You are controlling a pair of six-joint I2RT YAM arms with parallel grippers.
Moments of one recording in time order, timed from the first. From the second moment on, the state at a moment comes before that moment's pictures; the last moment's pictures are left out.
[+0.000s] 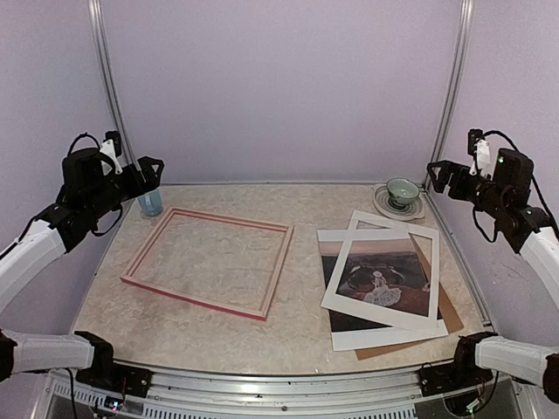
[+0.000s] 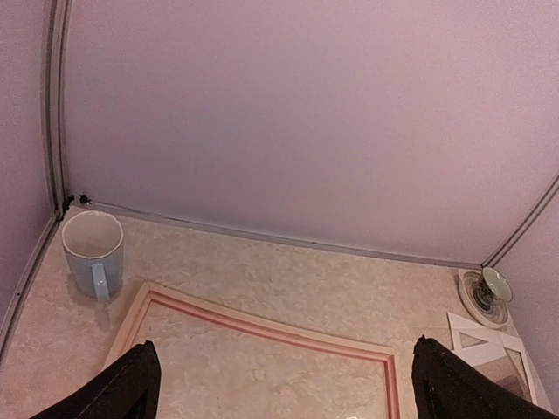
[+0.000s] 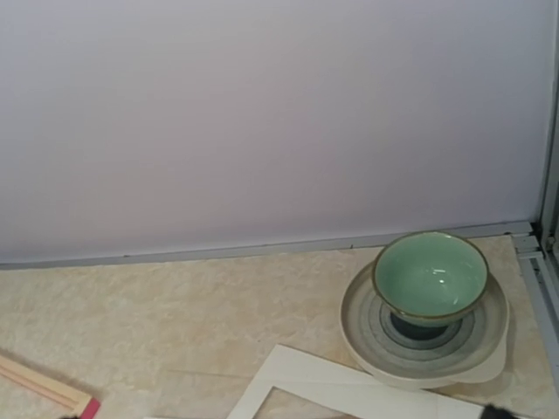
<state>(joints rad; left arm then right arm) -0.26 1.02 0.91 -0.06 -0.07 -0.37 0.05 0.92 0.94 -0.19 -0.16 0.20</state>
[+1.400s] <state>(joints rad) -0.65 1.55 1.17 -0.24 0.05 -0.36 0.38 1.25 0.92 -0.26 -0.14 0.29</state>
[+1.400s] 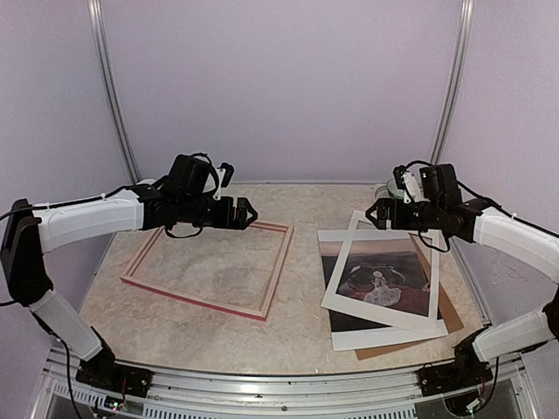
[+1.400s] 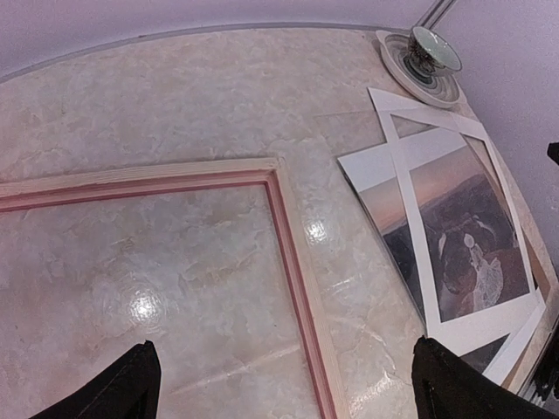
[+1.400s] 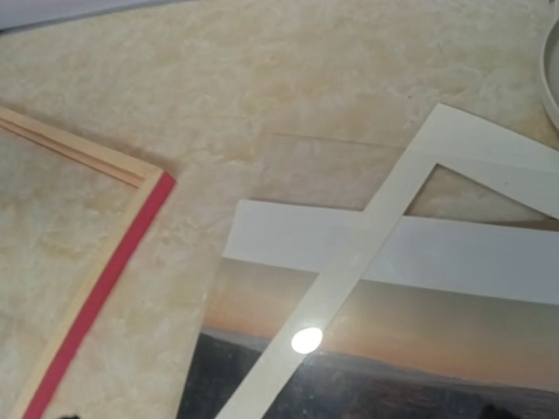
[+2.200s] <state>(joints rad) -0.81 2.06 1.54 -0.43 -0.02 -0.28 0.40 1.27 0.94 -0.30 0.01 0.25</state>
